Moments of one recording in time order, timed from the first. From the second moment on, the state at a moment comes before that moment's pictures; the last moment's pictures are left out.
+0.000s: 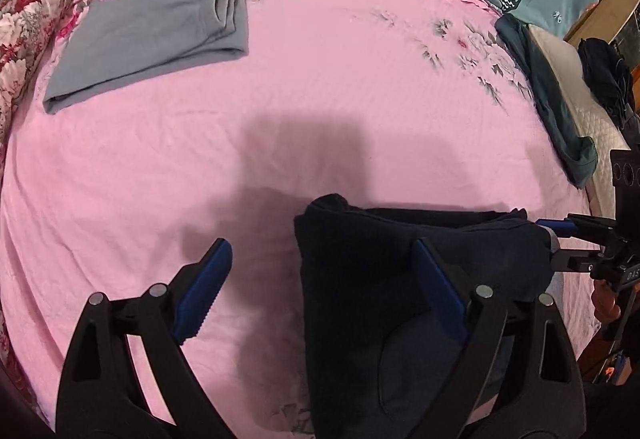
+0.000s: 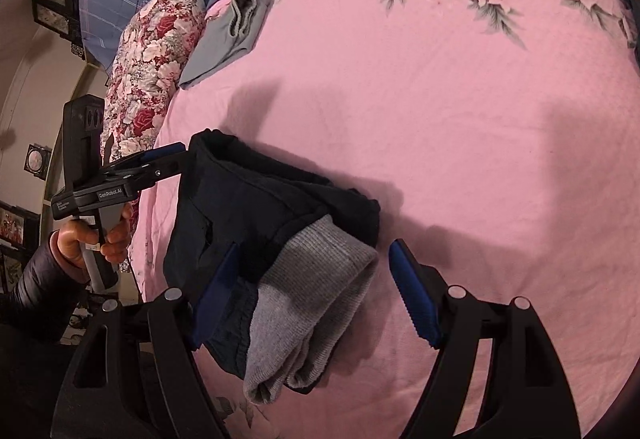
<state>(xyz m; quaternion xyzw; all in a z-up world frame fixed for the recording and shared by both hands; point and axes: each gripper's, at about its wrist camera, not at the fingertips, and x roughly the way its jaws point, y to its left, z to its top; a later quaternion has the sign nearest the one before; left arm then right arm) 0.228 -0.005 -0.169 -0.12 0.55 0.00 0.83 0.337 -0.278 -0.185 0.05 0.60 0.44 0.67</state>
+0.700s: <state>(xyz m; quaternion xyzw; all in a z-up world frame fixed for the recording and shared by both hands) 0.251 -0.005 -0.188 -0.10 0.57 -0.06 0.81 0.335 -0.262 -0.201 0.05 0.61 0.44 0.66</state>
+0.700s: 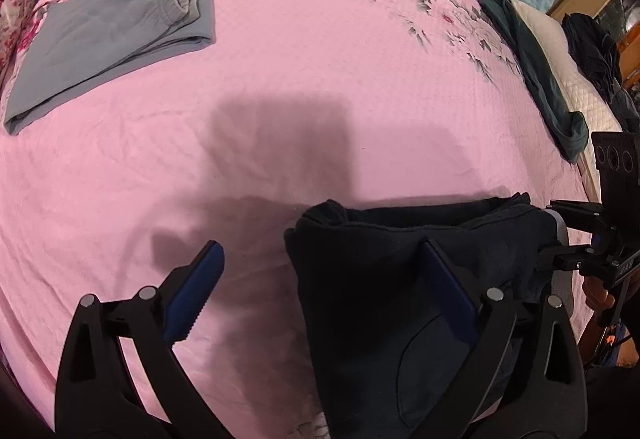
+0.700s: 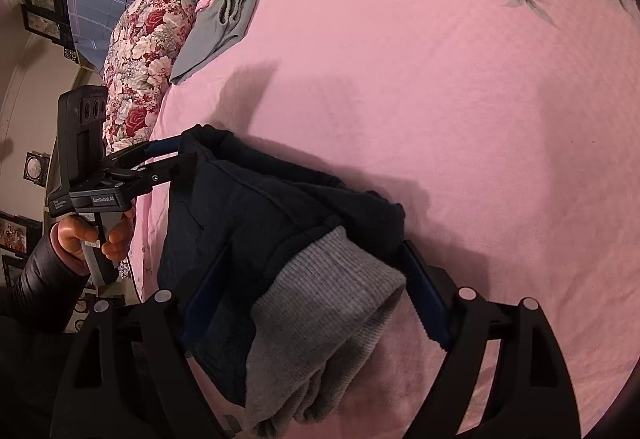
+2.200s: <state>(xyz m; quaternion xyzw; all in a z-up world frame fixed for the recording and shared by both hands) 0.257 -0.024 -0.203 -0.14 0.55 -0.22 0.80 0.326 -0.270 -0.199 0.09 0.62 0.40 0.66</state>
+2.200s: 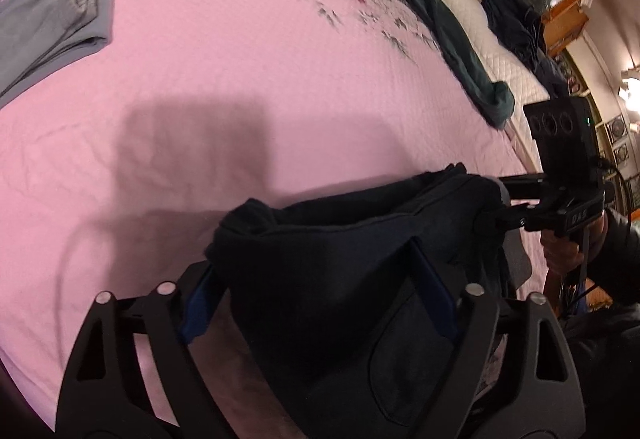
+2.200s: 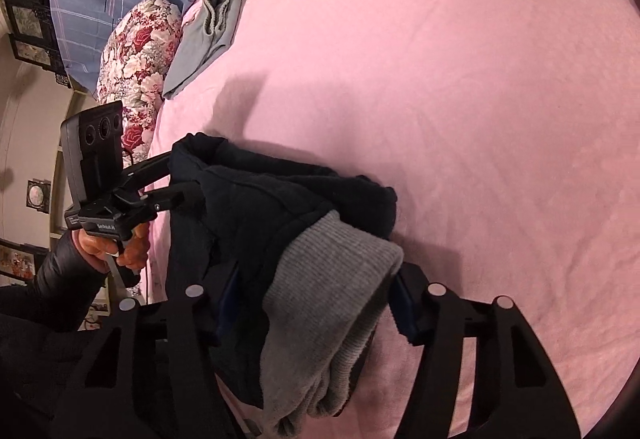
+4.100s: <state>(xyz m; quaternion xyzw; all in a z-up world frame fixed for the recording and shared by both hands) 0.354 -0.005 -0.140 -0.07 0.43 -0.15 0.89 0.420 -0.190 -0.147 0.02 0.50 0.35 0.79</state>
